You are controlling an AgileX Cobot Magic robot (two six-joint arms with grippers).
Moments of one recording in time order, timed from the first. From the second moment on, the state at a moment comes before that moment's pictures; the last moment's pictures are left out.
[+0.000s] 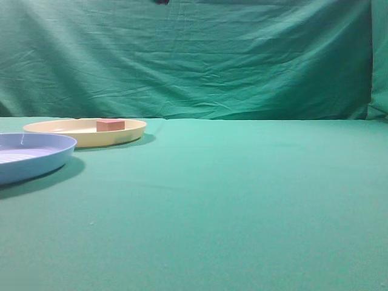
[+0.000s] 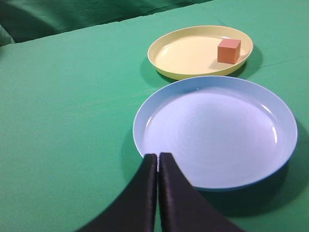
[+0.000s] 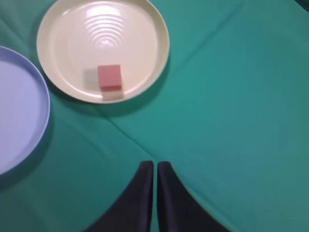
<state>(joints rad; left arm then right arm) -0.19 -0.01 0.02 0.18 0.36 -0.07 0.69 1.89 -1.97 -0.03 1.18 -0.11</state>
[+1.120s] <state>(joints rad) -0.19 -0.01 0.02 0.18 0.36 -0.07 0.67 0.84 -0.93 0.04 0.87 -0.06</state>
